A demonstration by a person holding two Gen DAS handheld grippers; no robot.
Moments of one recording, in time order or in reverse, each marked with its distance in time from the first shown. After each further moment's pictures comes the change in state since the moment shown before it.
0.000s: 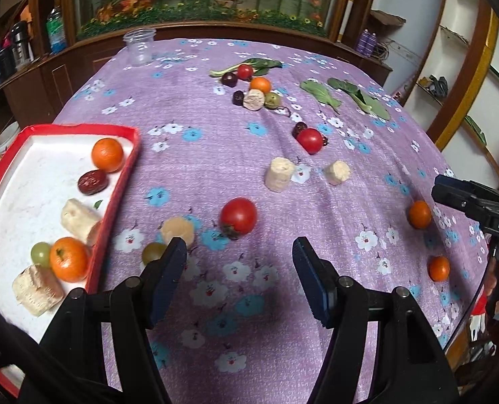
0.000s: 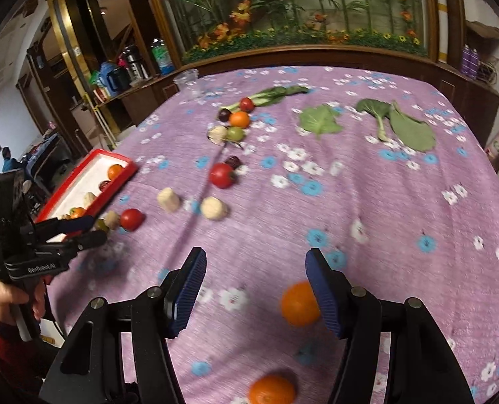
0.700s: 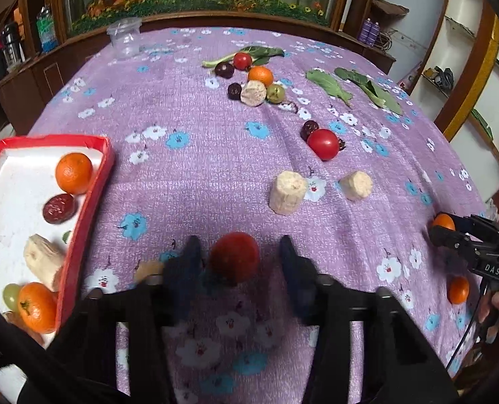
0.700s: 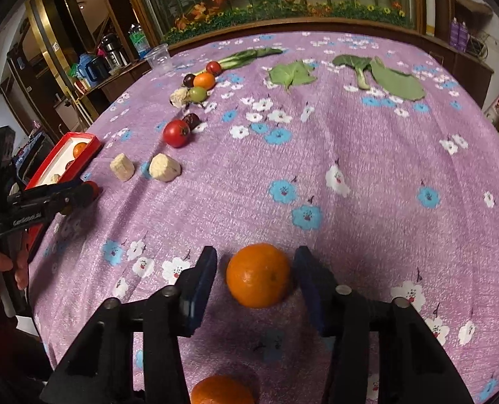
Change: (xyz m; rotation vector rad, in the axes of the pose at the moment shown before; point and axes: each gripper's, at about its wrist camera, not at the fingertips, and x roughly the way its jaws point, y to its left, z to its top) left arm 0.048 -0.001 0.023 0.005 0.053 0.008; right arm 0.040 -0.032 -0.030 0.048 0.078 -0.042
